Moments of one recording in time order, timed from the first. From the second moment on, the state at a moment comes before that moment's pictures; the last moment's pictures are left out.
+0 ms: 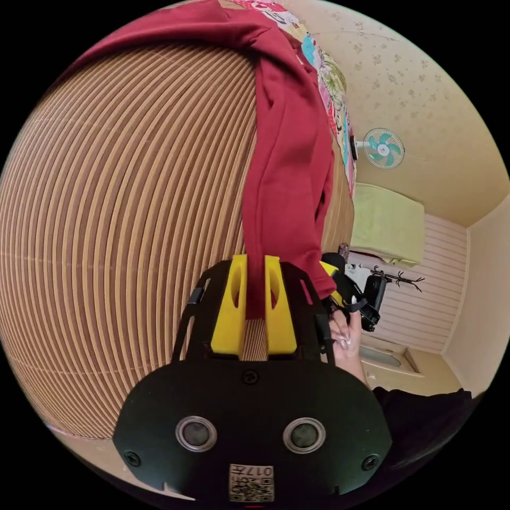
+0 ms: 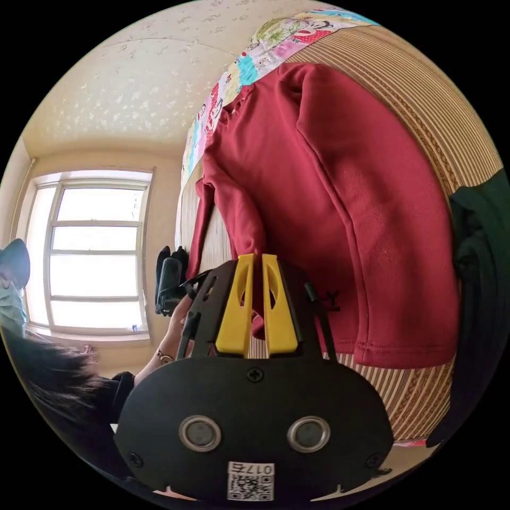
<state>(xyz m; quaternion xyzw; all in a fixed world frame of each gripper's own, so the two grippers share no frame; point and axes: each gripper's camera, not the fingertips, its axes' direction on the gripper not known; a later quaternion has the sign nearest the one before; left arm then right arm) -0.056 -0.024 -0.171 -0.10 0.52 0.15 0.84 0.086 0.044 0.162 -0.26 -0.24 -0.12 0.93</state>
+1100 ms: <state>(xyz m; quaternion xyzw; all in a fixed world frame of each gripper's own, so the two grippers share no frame) -0.277 0.105 -0.125 -0.09 0.37 0.06 0.92 0.118 0.183 0.098 -0.35 0.16 -0.37 0.84</state>
